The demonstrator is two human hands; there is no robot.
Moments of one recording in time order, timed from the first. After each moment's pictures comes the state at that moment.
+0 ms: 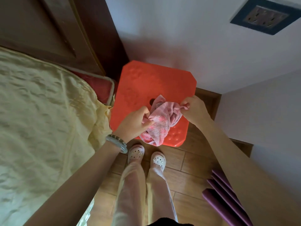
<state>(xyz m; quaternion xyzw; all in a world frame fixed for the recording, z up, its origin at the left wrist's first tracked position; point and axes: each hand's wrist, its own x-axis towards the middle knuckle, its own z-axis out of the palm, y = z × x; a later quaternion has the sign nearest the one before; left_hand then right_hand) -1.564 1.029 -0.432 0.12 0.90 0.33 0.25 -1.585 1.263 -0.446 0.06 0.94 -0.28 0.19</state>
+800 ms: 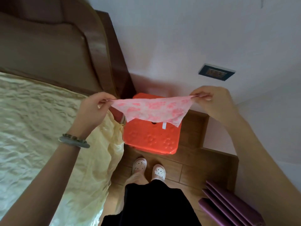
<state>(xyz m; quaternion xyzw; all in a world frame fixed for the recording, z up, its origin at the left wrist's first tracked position) -1.612 0.941 -0.196 0.04 0.92 0.39 0.02 -1.610 1.281 -0.170 0.05 0.91 -0.41 0.08</state>
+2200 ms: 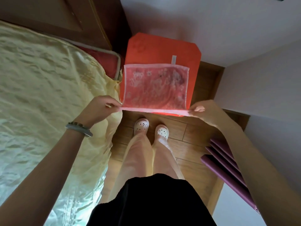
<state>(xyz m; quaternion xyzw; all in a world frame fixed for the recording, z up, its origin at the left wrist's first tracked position) -1.539 0.904 -0.376 0.03 0.87 0.35 0.33 -1.502 1.271 -0.365 0.12 0.84 -0.38 0.37</state>
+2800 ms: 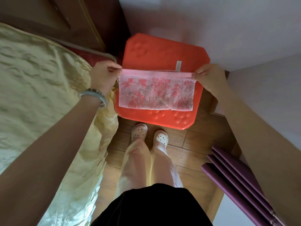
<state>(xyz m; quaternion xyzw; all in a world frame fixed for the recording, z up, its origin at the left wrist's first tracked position) -1.648 0.944 -0.456 -0.11 0.91 0.37 0.15 -1.629 1.264 -0.437 0.17 0.90 -0.34 0.21</state>
